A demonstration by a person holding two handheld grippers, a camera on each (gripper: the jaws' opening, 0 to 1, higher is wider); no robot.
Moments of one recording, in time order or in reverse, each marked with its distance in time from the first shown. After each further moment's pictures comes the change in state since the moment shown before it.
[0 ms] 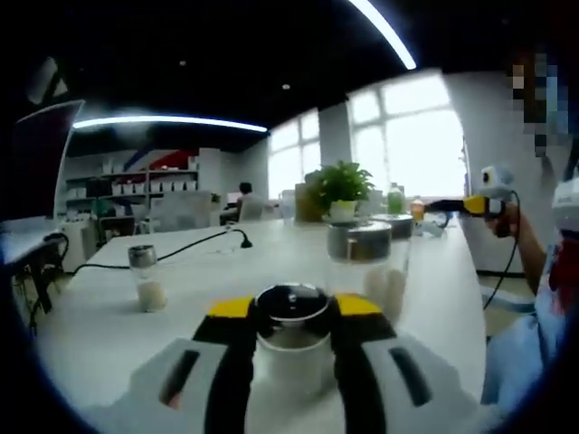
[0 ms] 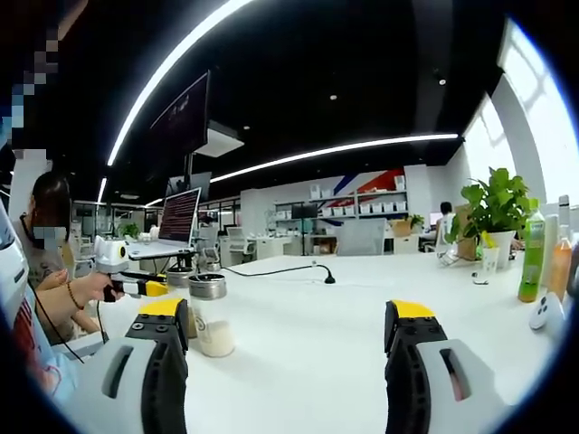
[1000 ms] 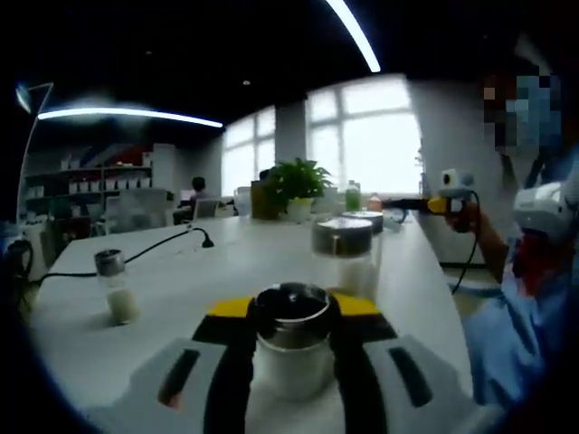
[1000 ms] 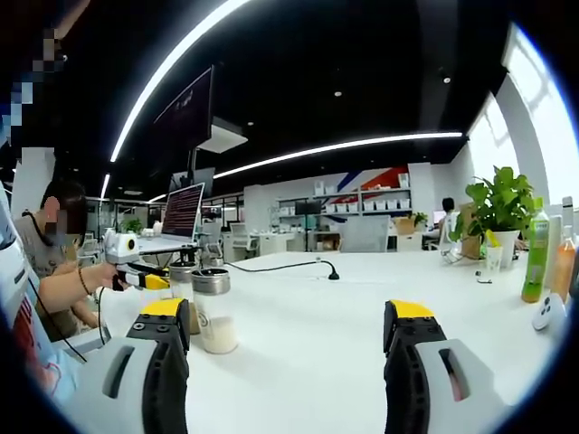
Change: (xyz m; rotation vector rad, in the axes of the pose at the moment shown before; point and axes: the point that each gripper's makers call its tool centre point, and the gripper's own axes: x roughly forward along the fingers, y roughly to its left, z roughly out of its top) left arm -0.001 -0.008 -0.002 0.007 0.015 -0.245; right arm 0.001 0.007 -0.007 -0.006 0.020 0.023
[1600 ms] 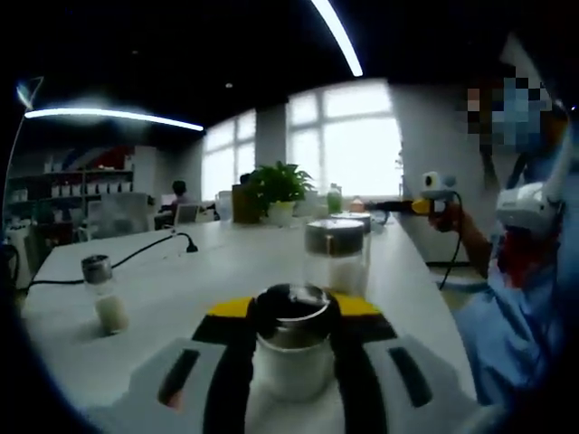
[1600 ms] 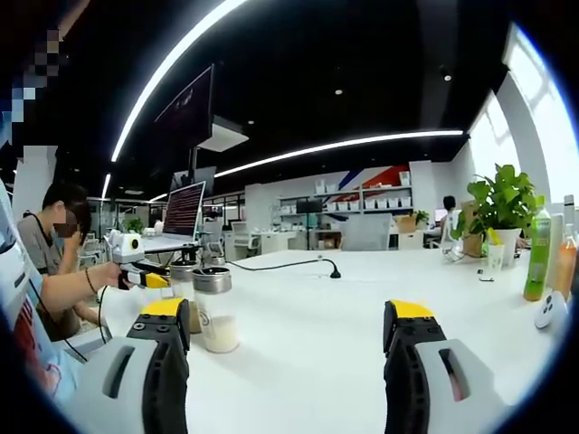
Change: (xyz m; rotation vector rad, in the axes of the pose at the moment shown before) left arm 0.001 -0.003 0.000 0.009 -0.029 -0.094; right arm 0.000 0.000 -0.002 0.005 0.008 0.006
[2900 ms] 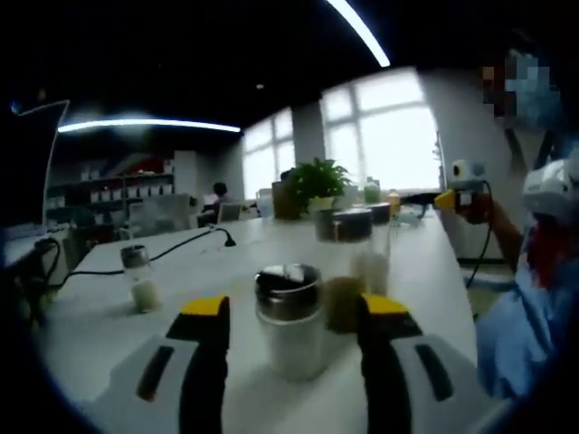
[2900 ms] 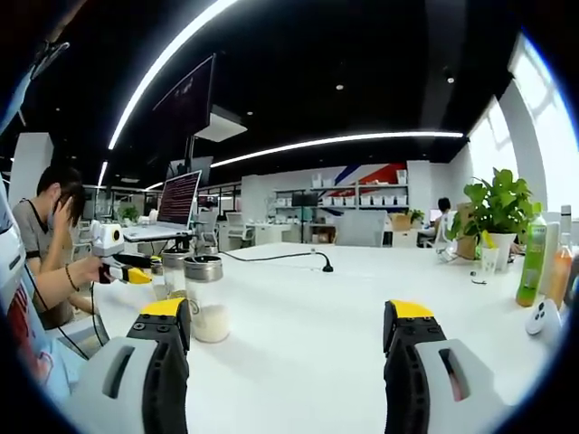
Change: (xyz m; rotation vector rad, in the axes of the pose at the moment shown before) left arm -0.017 -0.003 -0.006 0.027 0.009 0.263; right arm -0.001 -0.009 -0.007 -0.035 0.039 -0.021
